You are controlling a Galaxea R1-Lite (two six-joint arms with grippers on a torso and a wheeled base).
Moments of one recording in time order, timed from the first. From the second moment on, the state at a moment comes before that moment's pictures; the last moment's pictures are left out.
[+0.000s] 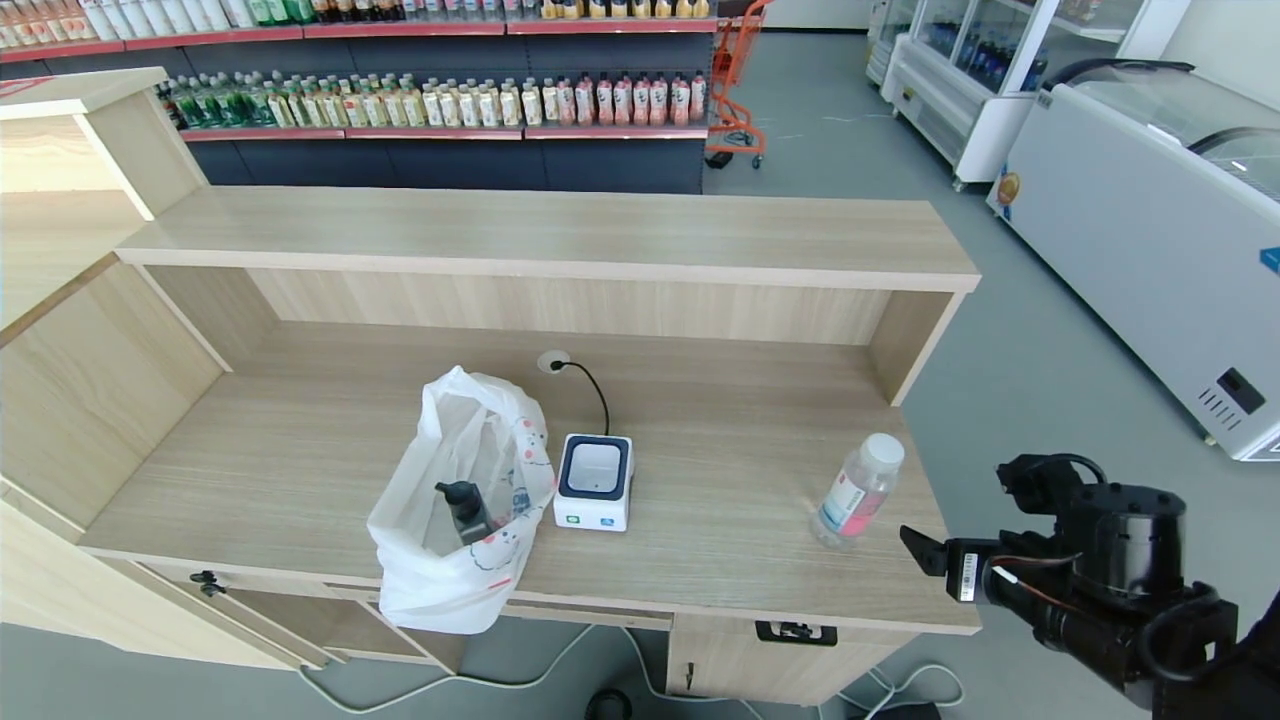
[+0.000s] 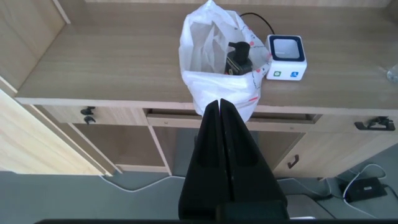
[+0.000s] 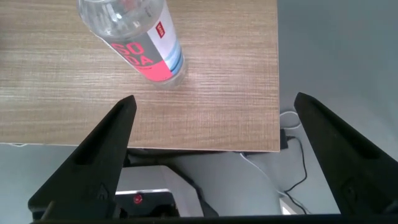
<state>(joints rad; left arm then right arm) 0.00 0.00 0.00 0.00 -0.05 0.02 0.25 1.93 -0.21 -1.31 -0.22 0.12</state>
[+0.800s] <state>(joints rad) 0.00 0.00 0.00 0.00 -0.05 0.02 0.29 2.10 -0.25 -1.52 -0.22 -0.01</state>
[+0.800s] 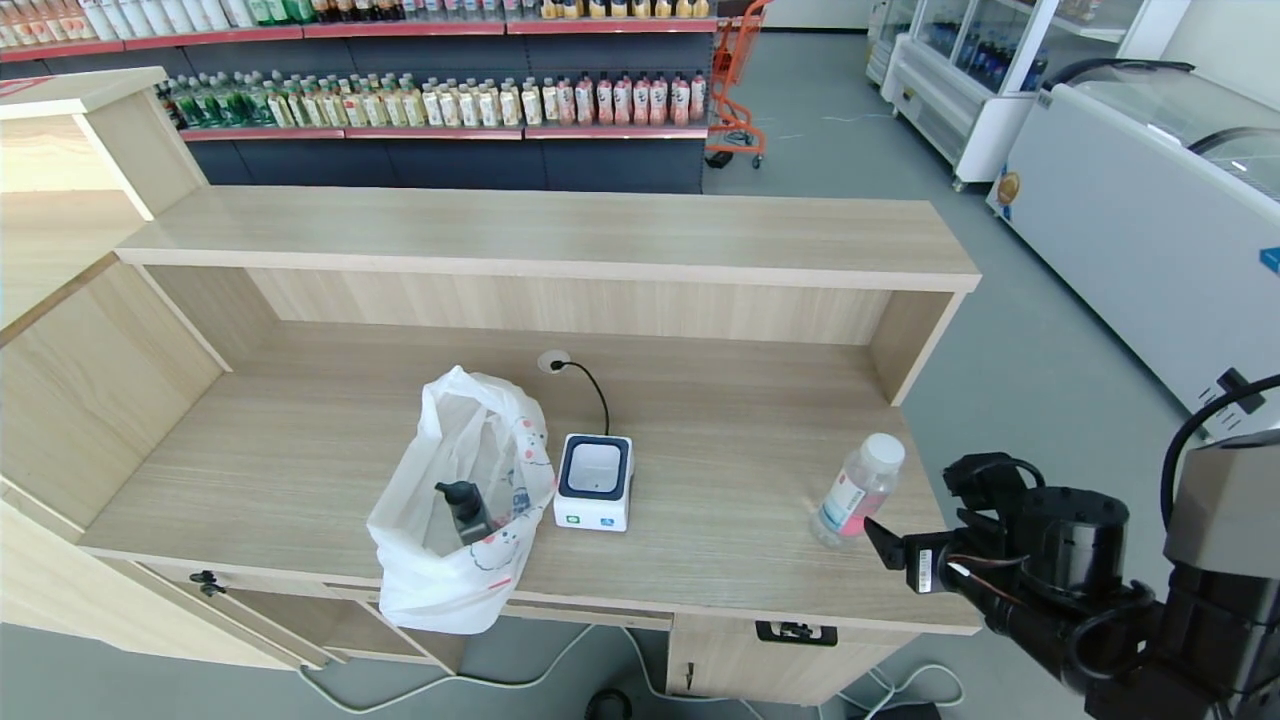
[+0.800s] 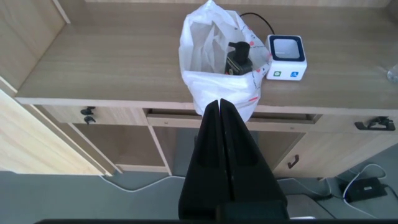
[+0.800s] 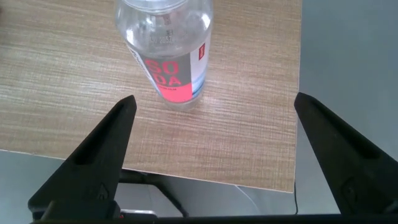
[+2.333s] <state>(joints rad) 0.00 0.00 0.00 0.00 -0.05 0.02 0.31 2.26 -0.47 -1.55 -0.21 -0.04</state>
